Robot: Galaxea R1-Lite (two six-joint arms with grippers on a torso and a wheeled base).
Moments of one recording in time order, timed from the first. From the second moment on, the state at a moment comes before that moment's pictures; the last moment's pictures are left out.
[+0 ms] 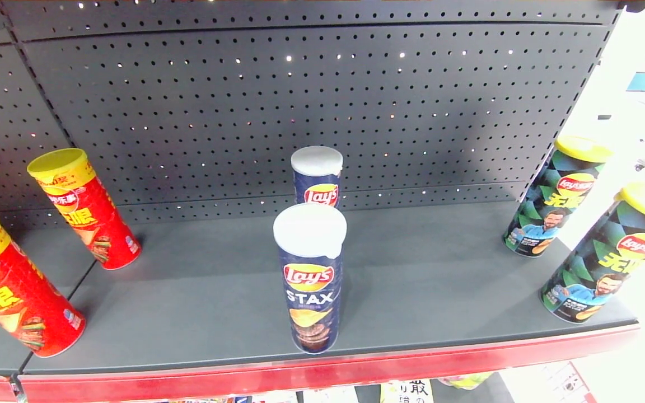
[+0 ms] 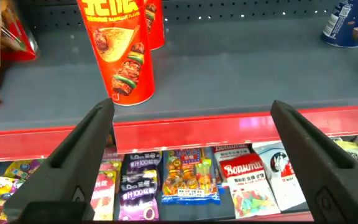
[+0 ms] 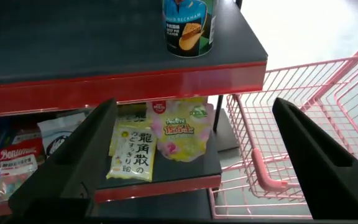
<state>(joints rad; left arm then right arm) 0.00 0.00 0.00 0.00 0.00 0.02 -0.10 0.10 0.00 0.00 0.06 0.00</state>
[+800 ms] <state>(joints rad) 0.00 0.00 0.00 0.00 0.00 0.01 0.00 0.00 0.00 0.00 0.03 0.00</state>
